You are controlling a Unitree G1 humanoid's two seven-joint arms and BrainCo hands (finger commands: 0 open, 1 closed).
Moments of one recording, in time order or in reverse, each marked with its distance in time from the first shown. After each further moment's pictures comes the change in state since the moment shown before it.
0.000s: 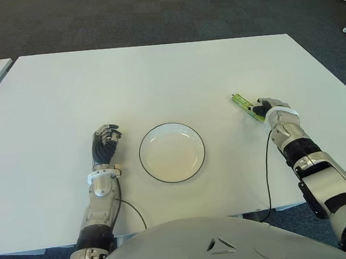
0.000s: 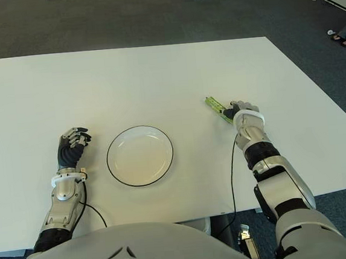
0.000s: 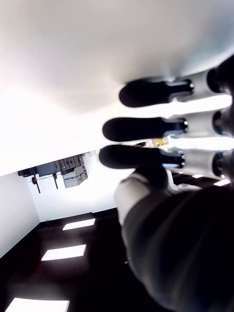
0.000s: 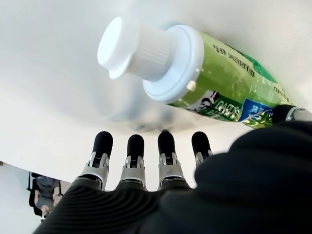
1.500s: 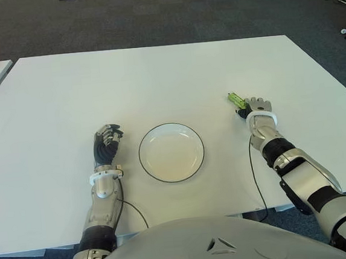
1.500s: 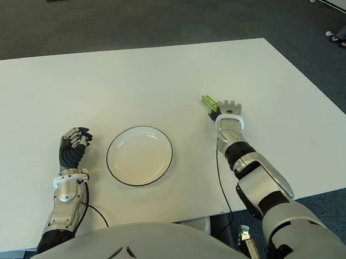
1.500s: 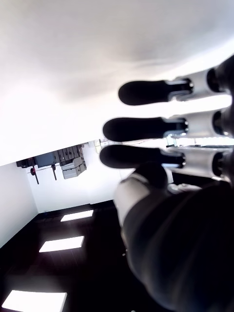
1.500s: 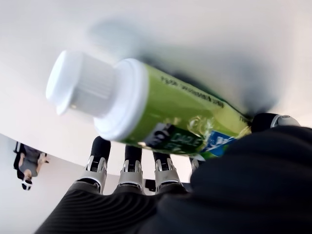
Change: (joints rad) left arm 0.011 -0.021 0.002 -0.002 0.008 -0.037 0.007; right arm -0.039 0.142 0.164 0.120 -0.062 0.086 -0.146
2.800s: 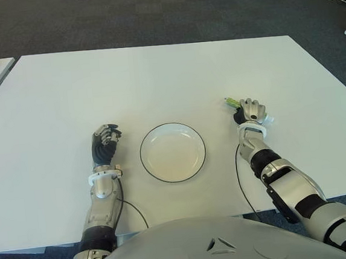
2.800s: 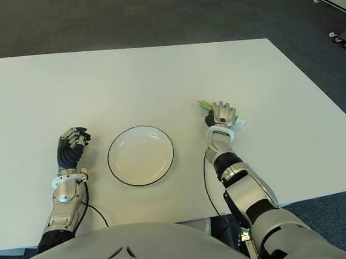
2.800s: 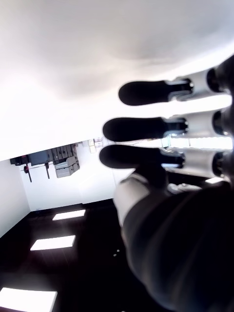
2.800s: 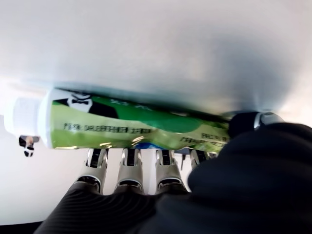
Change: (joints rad) left arm 0.002 -0.005 0.012 -0.004 -0.028 -0.001 -0.001; right arm 0.073 0.126 -0.132 0.074 0.076 -0.044 -0.493
